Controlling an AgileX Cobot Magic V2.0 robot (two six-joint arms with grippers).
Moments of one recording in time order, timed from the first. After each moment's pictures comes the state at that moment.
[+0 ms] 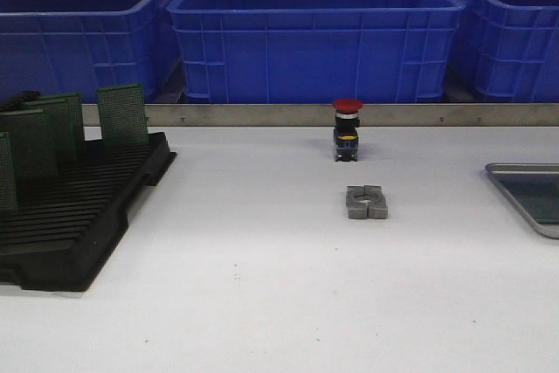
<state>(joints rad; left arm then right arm) -0.12 -0.01 0.01 0.05 0.00 -0.03 -0.17 0.32 -0.37 0.82 0.29 -0.85</state>
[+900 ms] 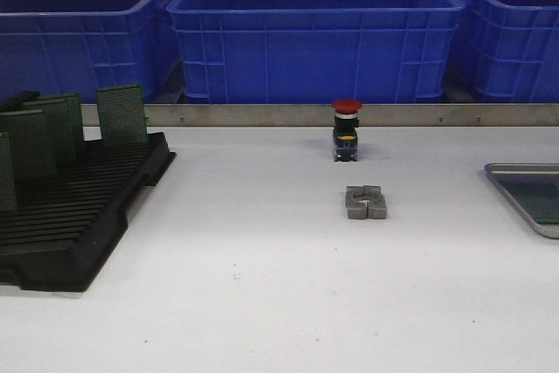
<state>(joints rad) -0.12 -0.01 0.01 0.05 0.00 -0.03 -0.10 0.32 -0.37 0.35 0.23 -0.34</state>
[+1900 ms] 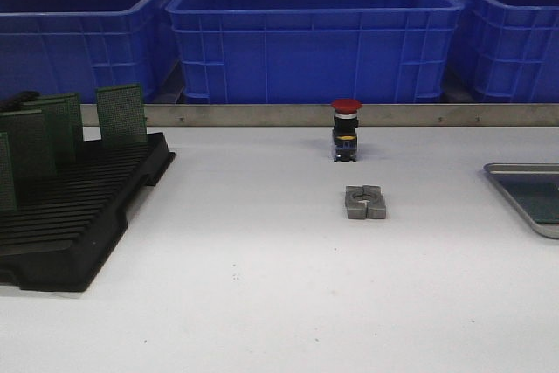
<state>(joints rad) -0.12 -0.01 0.01 0.05 0.00 -0.03 0.03 0.05 -0.12 -0.04 -0.01 0.04</state>
